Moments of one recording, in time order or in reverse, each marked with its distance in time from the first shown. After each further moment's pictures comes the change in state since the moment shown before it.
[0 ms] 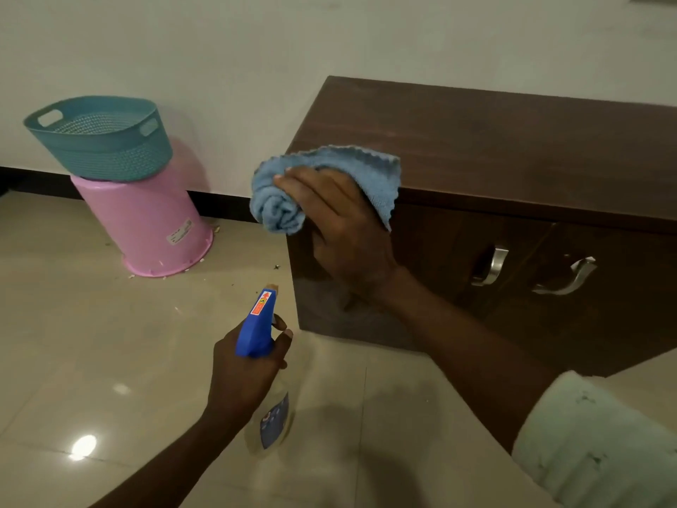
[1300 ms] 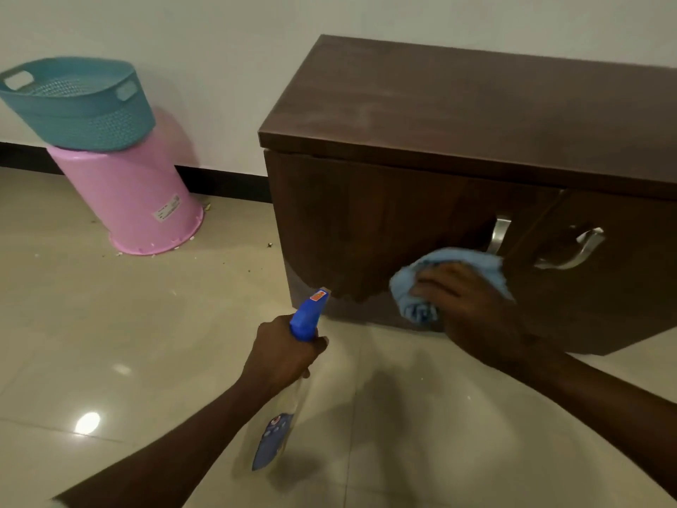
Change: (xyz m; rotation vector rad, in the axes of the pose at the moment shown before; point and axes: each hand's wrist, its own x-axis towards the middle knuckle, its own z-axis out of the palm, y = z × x) left_hand 0.000 -0.003 0.044 0.192 -0.374 -0.118; right_hand -0.163 0.048 -0.117 -0.074 -0.610 0.099
